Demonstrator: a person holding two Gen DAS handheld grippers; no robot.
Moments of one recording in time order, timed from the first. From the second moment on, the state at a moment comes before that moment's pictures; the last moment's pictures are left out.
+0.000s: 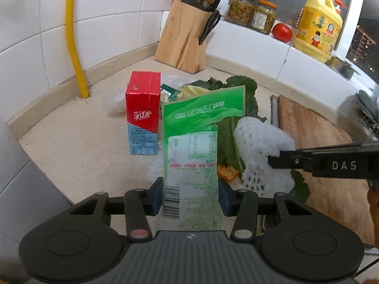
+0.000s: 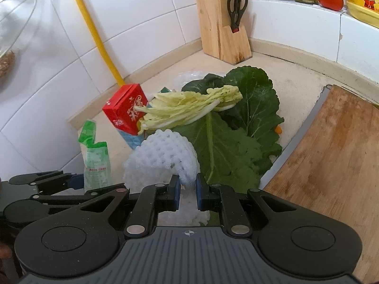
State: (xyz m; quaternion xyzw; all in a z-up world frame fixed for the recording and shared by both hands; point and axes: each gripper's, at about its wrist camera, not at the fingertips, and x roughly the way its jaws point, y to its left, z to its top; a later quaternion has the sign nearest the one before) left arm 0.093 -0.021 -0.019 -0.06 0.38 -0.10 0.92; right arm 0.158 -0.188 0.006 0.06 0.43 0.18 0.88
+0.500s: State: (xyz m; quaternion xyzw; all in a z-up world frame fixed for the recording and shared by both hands) left arm 0.090 -0.020 -0.013 -0.05 0.37 -0.10 0.92; right arm 0.144 -0.169 0.014 0.05 0.42 0.17 0.89
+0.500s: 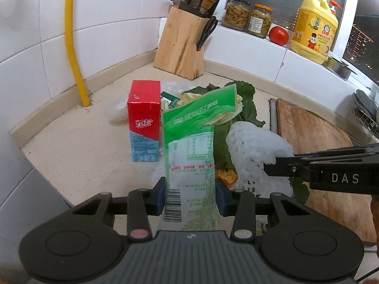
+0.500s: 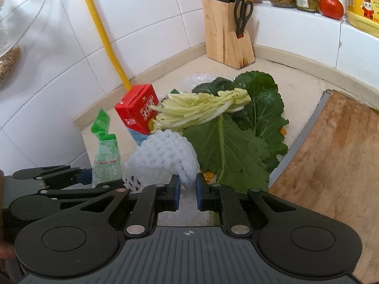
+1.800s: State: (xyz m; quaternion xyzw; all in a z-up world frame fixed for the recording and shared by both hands) left arm 0.029 0.087 0.010 -0.09 0.32 0.06 0.94; right arm 0.136 -0.039 0.043 -0.02 0.37 0.31 0.88
